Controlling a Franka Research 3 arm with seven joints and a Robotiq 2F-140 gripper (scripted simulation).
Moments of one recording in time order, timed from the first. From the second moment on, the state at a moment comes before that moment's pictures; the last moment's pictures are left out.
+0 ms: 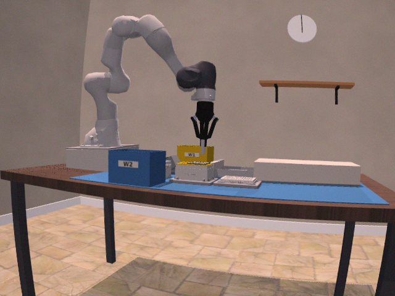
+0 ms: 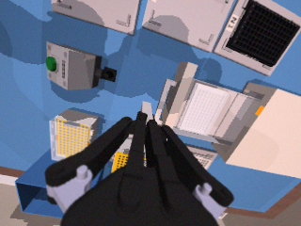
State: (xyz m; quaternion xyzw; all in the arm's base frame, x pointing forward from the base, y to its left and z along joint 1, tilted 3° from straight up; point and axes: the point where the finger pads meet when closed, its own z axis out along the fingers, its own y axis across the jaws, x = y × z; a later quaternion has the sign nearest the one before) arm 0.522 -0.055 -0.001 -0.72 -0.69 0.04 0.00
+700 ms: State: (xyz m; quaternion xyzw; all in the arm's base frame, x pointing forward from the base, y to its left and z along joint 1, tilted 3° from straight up) arm 0.513 -0.053 -0.007 -0.73 -0.69 0.03 0.00
